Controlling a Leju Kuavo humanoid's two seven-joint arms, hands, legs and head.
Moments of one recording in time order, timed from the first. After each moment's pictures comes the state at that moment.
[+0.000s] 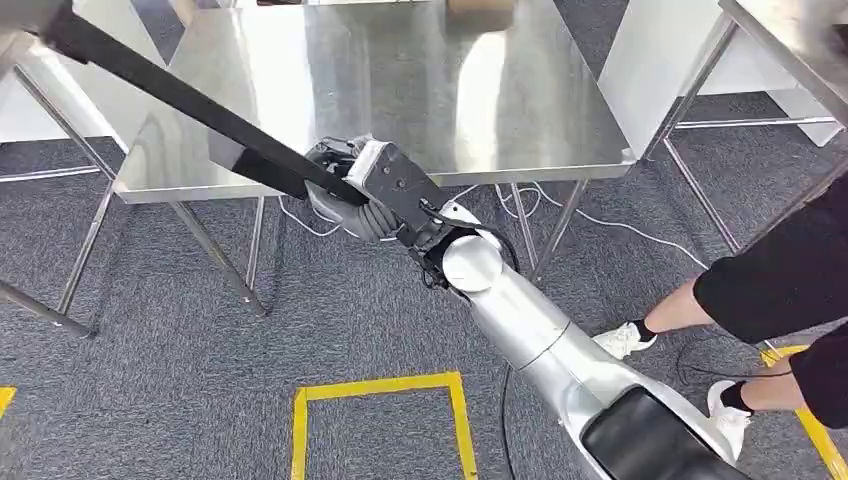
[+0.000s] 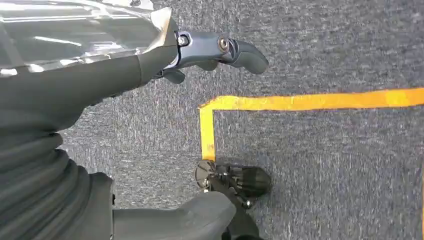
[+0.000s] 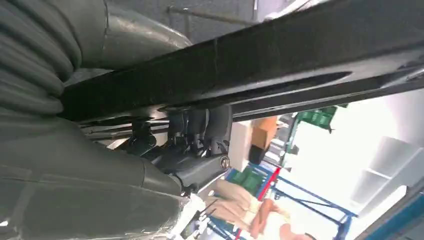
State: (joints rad) left arm -0.03 -0.08 0.71 -0.19 -0.53 0.10 -0.47; right arm -0.86 0.11 0.75 -1.11 -0.12 0.06 -0.23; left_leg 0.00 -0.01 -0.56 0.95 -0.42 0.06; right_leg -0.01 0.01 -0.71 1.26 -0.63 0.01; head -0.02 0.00
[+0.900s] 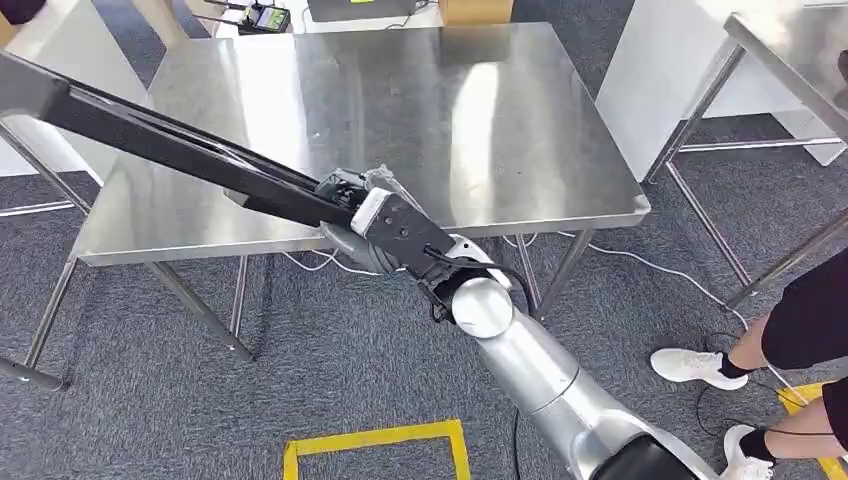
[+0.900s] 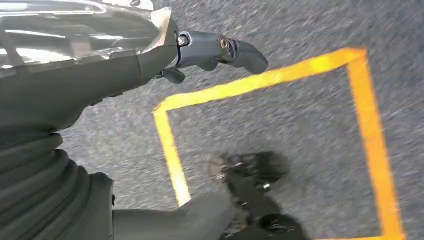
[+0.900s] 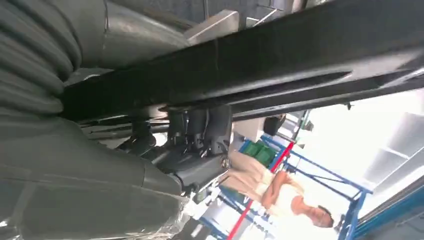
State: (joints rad) left arm -0.05 -0.07 0.66 -0.19 -0.62 0.08 -0.45; right arm -0.69 0.10 0.68 -1.32 0.07 0.06 -0.15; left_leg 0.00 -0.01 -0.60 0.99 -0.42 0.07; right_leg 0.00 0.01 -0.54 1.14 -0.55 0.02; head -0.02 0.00
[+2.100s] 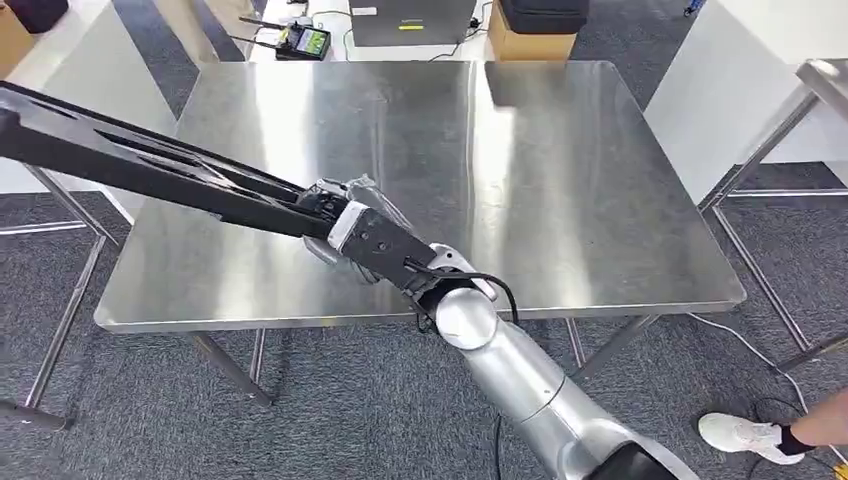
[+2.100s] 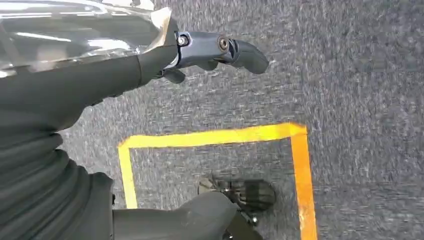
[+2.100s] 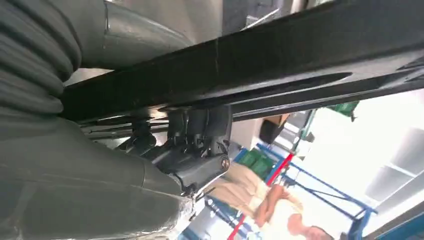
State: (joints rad) left arm -0.05 -0.05 0.72 -0.20 -0.63 0.09 -0.43; right arm -0.66 0.14 0.69 -1.30 0.13 0.04 -0.15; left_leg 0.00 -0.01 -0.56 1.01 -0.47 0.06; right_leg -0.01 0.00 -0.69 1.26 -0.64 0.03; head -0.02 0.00
